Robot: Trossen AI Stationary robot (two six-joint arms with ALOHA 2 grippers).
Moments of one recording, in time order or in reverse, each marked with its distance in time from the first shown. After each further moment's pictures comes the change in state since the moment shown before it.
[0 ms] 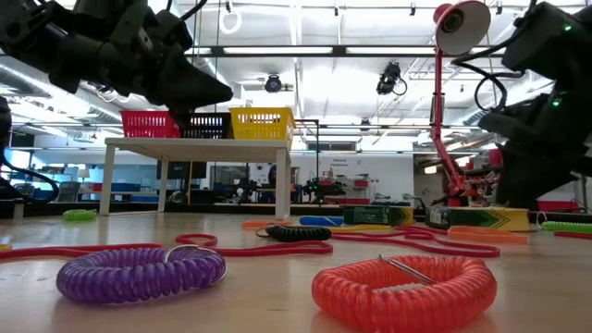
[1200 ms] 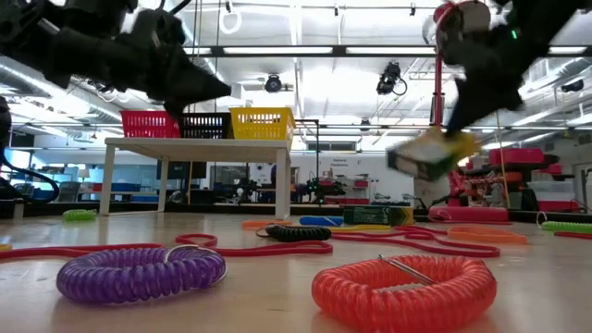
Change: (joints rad) left arm -0.008 -0.058 -0.027 0.021 -0.199 0.027; right arm -0.002 0.144 0.383 -0.080 0.088 -0.558
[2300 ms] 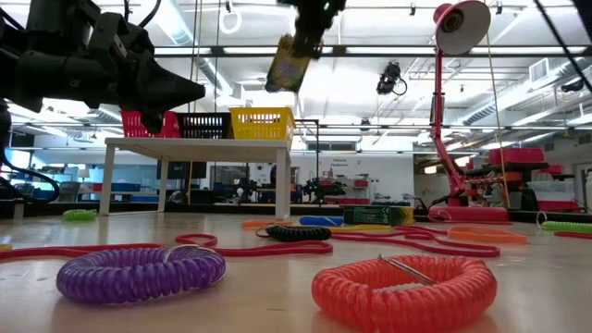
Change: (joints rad) left arm -0.018 -0.062 -0.205 0.284 0.037 -0.076; right arm -0.363 0.740 0.998 0.534 0.336 -1.886
